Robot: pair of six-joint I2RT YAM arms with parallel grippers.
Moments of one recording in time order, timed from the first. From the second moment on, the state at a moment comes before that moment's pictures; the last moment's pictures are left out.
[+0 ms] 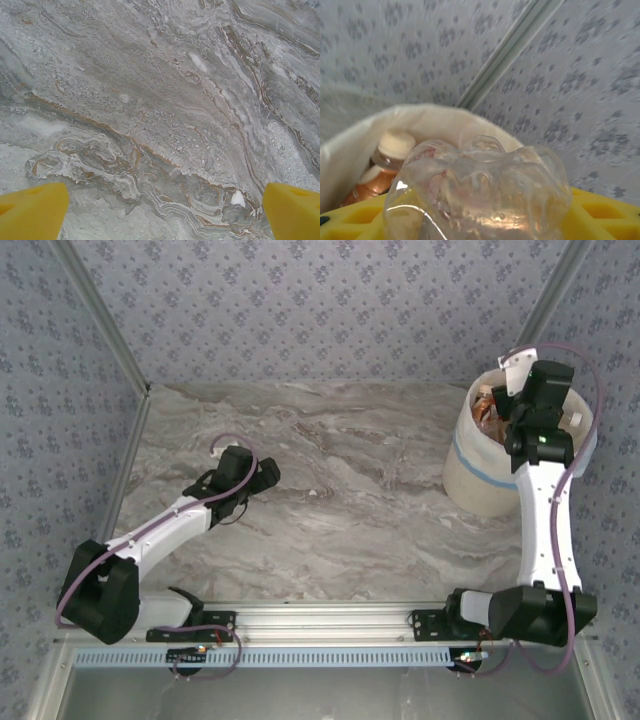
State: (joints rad) left arm -0.51 1.29 0.77 -0.25 -0.22 -0.79; right arm -0.17 1.27 1.43 -0.51 0.21 -0.56
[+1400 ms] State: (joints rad) left arm 0.00 1.14 0.40 0.14 -0.59 -0.30; right arm 0.08 1.23 0.57 0.05 -0.24 -0.17
